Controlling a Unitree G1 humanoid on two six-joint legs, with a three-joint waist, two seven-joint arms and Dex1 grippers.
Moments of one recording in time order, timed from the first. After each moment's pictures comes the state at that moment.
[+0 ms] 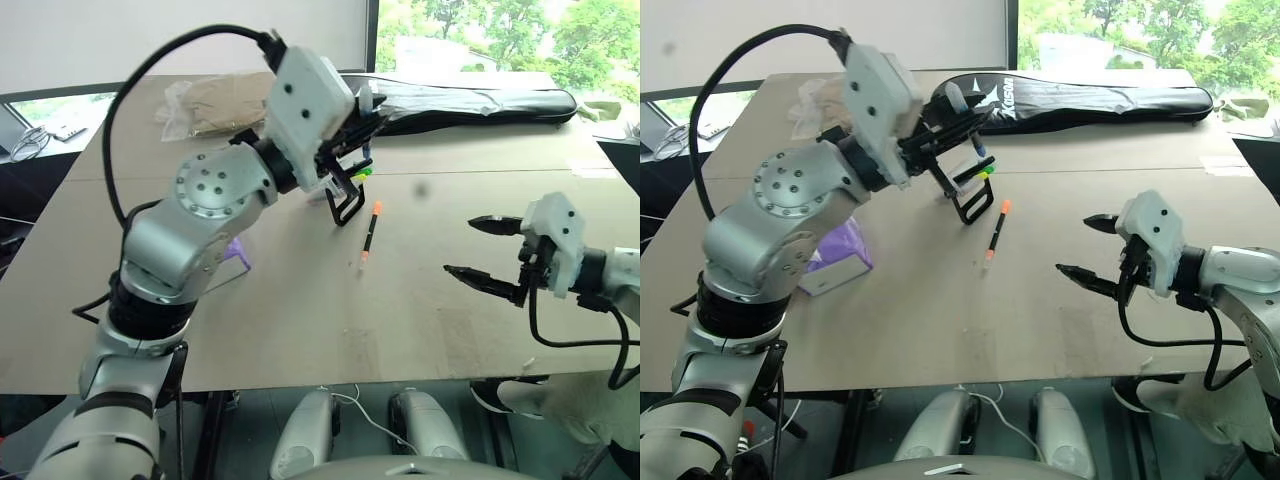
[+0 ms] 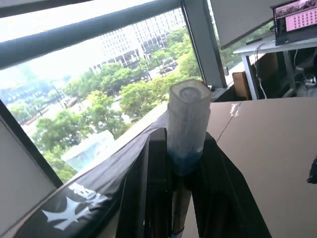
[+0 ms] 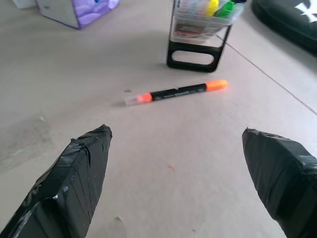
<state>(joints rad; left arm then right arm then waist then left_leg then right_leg) -0.84 0.67 -0.29 -0.41 -0.36 0.48 -0.40 -0.17 -0.85 -0.24 -0.61 0.53 0.74 0.88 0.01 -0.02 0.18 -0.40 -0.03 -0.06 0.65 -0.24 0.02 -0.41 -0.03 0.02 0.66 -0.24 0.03</state>
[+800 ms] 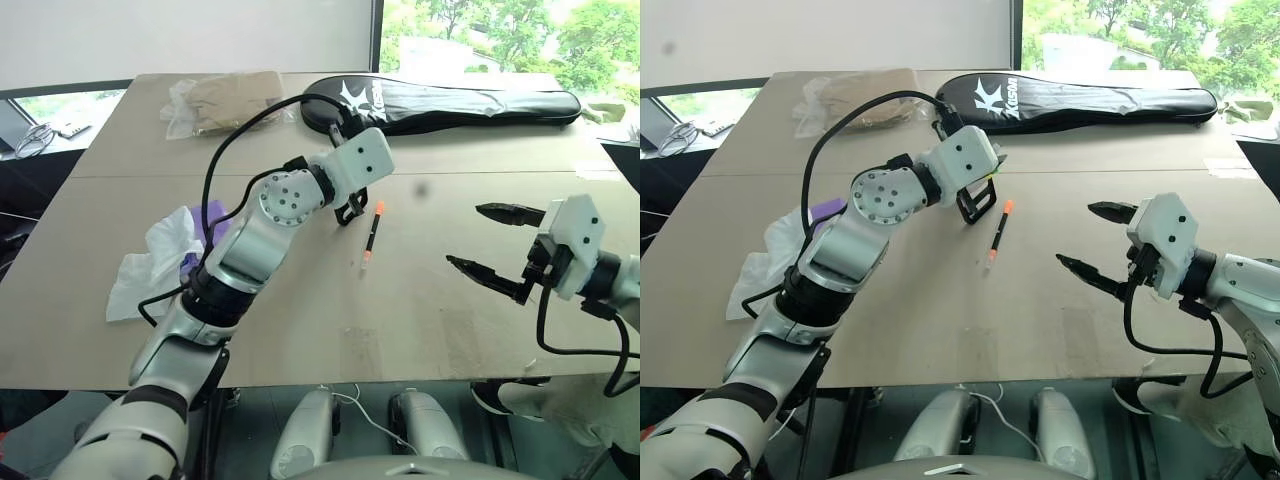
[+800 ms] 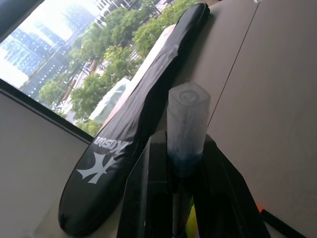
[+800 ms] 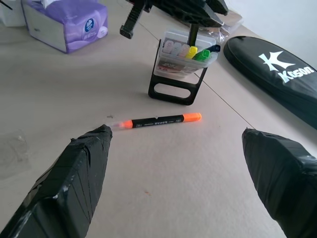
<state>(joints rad) -0.84 0.46 -0.39 -0.13 0.08 0.46 -0.51 -0.11 -0.80 -0.26 -0.65 0.54 0.57 0.81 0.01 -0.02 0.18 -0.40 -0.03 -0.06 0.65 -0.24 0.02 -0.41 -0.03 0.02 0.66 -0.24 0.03</state>
